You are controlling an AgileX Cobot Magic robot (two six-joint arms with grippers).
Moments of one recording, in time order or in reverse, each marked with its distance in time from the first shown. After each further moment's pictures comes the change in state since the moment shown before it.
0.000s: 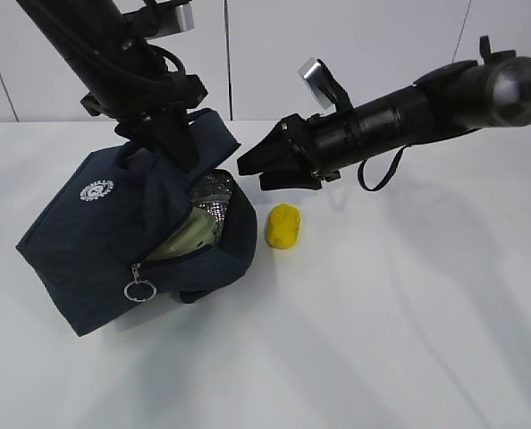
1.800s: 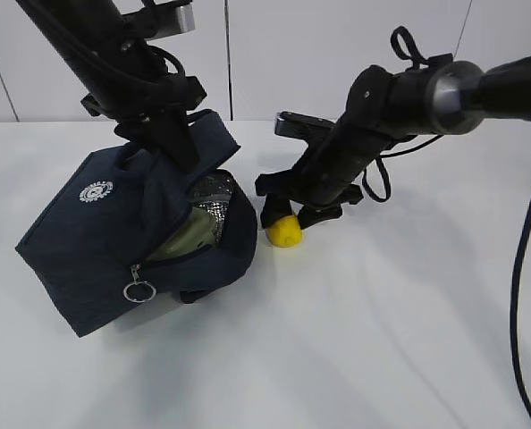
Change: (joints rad) left arm 0.000 0.000 0.000 0.000 0.007 0.017; right arm 0.157 0.026 -0.039 -0.779 -0.352 0.737
